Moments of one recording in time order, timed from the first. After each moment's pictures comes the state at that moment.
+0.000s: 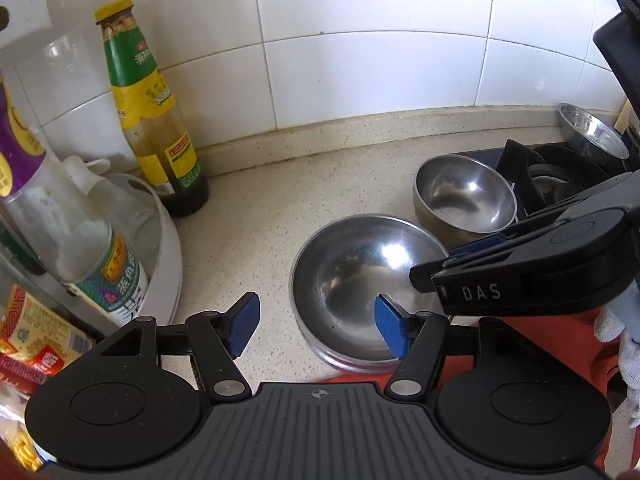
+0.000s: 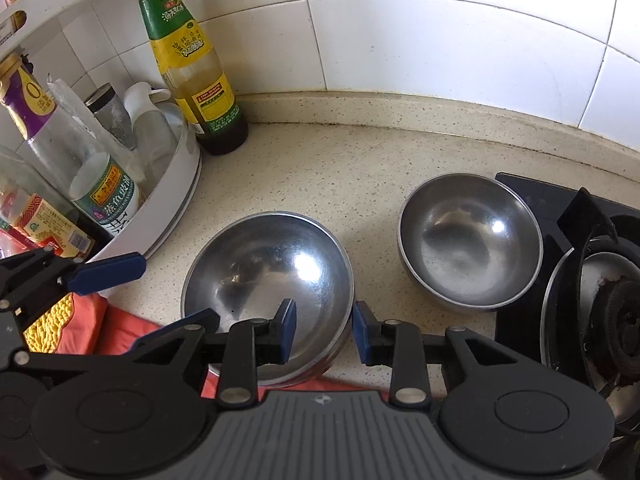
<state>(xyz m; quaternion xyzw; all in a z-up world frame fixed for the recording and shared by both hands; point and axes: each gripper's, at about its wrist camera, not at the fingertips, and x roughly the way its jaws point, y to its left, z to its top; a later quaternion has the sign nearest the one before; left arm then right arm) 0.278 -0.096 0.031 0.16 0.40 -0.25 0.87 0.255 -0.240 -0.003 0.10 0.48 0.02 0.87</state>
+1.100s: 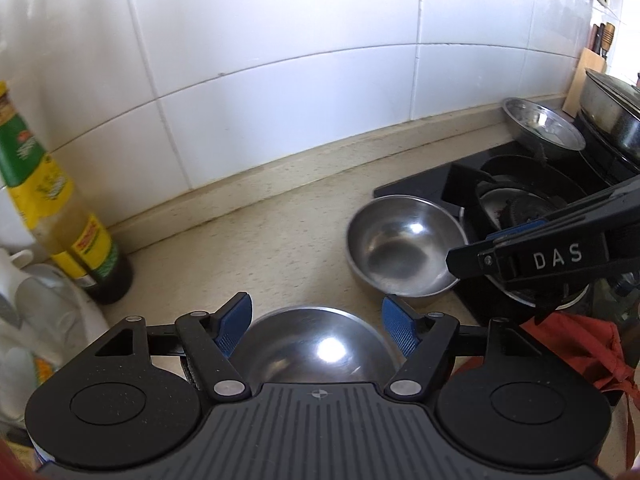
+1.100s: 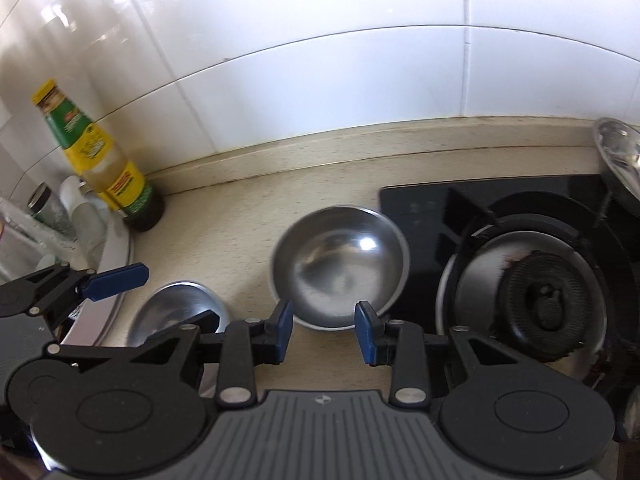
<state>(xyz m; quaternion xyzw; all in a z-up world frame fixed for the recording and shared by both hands) 0.304 -0.160 0.032 0.19 0.37 -0.35 0.84 0.235 -0.324 0.022 0.18 0.45 -0.09 0.87</state>
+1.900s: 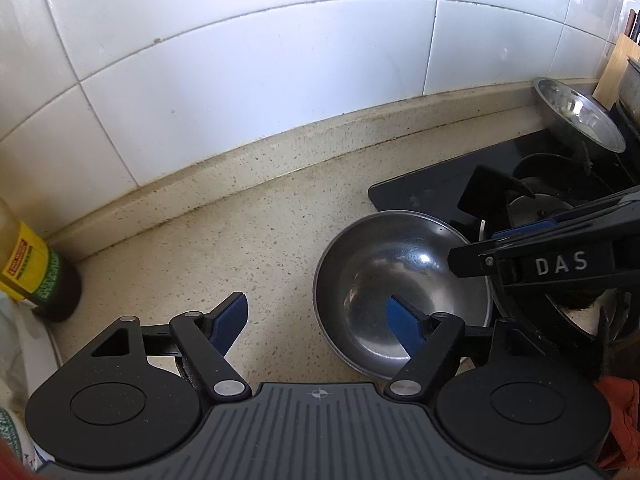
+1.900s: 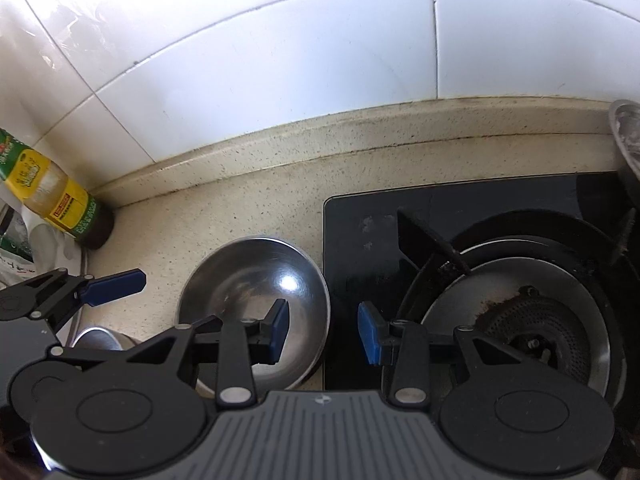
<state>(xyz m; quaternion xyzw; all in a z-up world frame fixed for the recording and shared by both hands) 0.341 -0.239 -0.005 0.21 0.43 -0.32 0.82 0.284 -0.394 -0.023 0.20 0.48 -0.08 0.85</state>
